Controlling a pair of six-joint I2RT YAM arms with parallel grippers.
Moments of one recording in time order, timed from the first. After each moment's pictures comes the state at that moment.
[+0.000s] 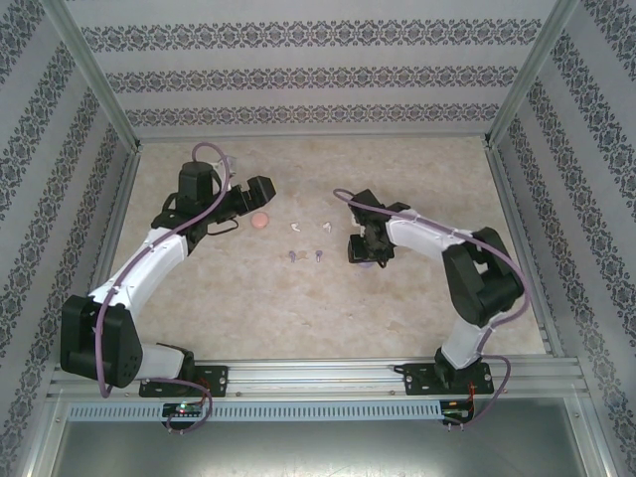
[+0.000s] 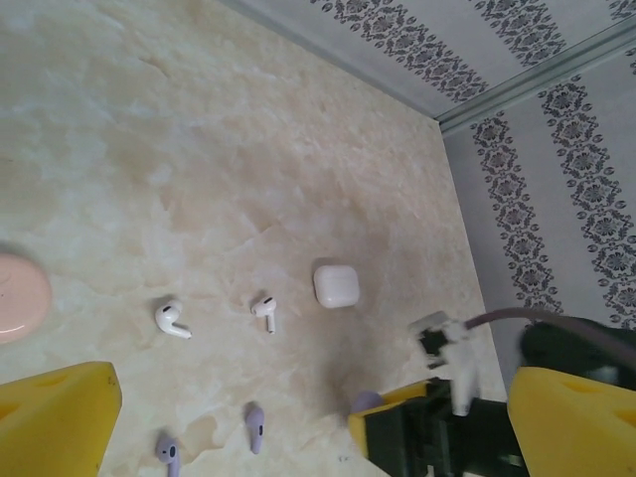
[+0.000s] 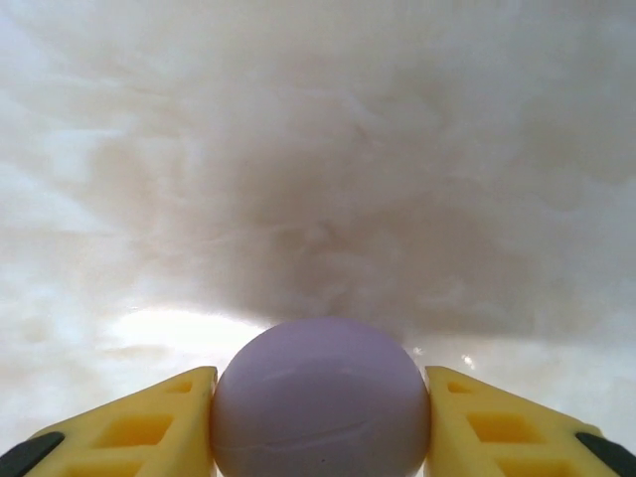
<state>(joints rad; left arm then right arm) -0.20 1.35 0.99 -0.15 0.47 -0.66 0.50 1.71 1.11 -0.70 -0.05 0.48</state>
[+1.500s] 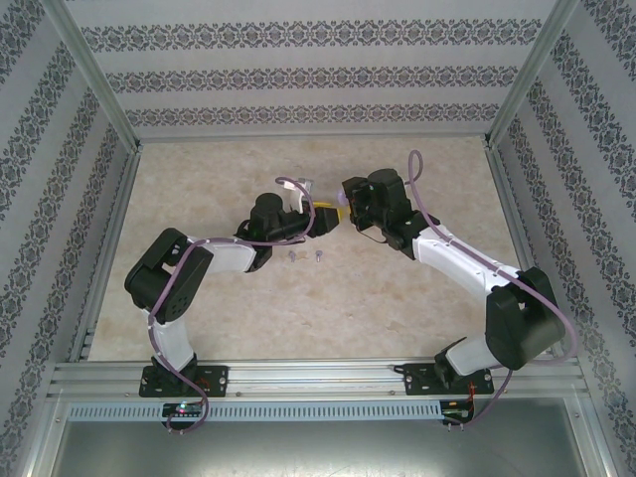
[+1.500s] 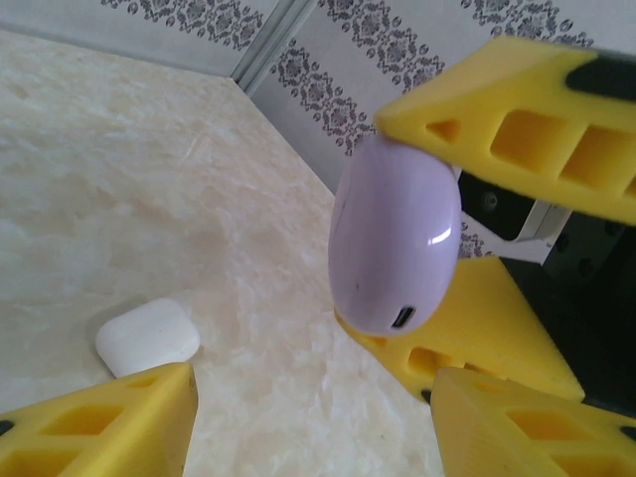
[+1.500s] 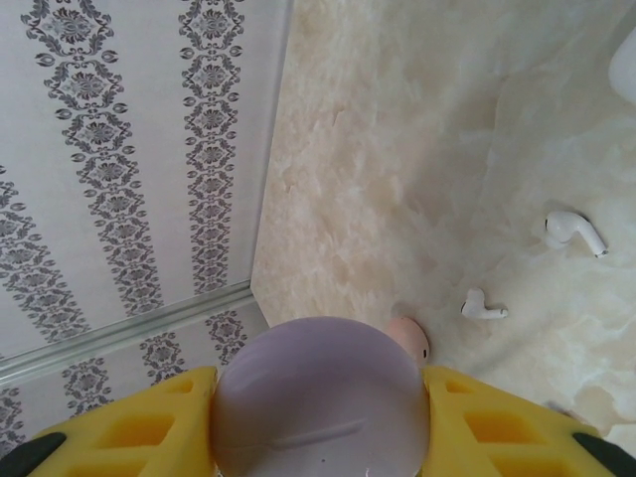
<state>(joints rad) -0.54 1.84 0.90 0.82 0.49 -0.61 0.51 1.46 1.00 -0.06 -0.03 1.63</state>
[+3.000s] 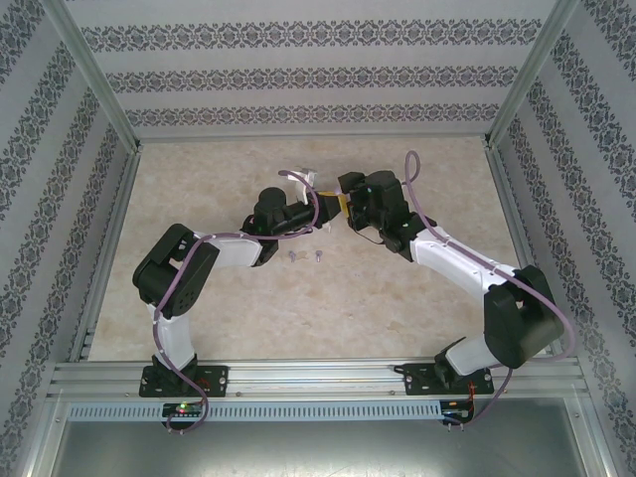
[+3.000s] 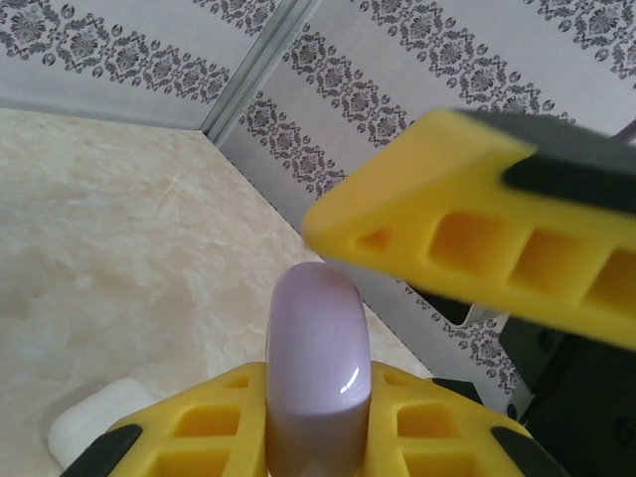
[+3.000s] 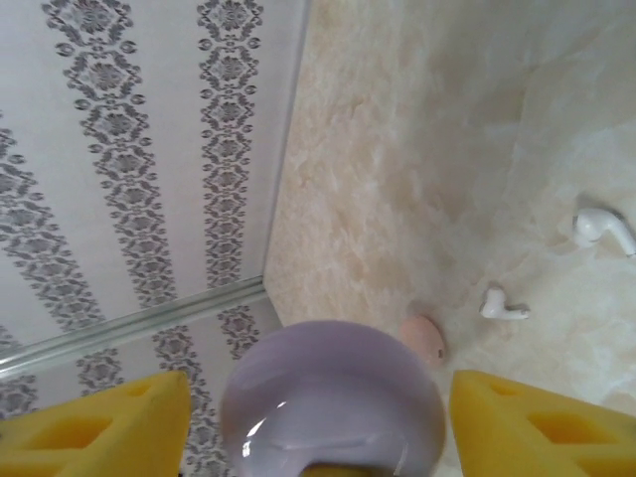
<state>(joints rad) -0.54 1.89 0.98 0.90 0.49 -0.66 0.51 1.46 0.98 0.01 -0.02 1.62</state>
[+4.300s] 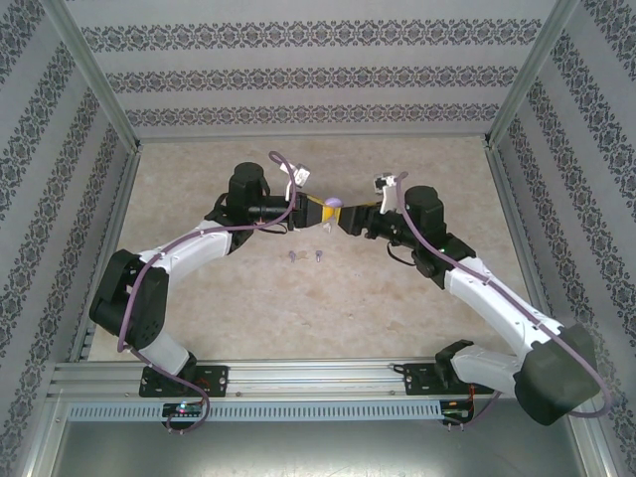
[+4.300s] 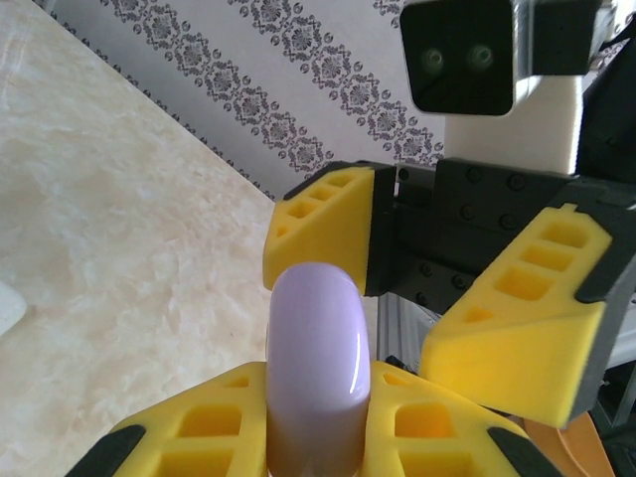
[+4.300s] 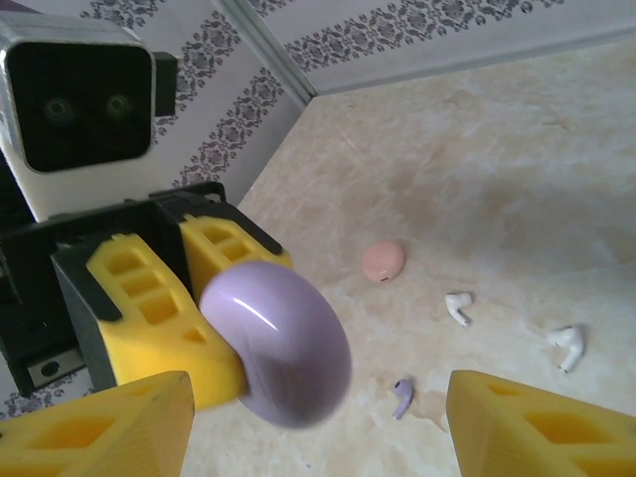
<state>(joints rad) -0.45 1.60 1.04 0.33 0.98 -0.48 0.44 1.15 0.81 0.02 -0.47 0.52</state>
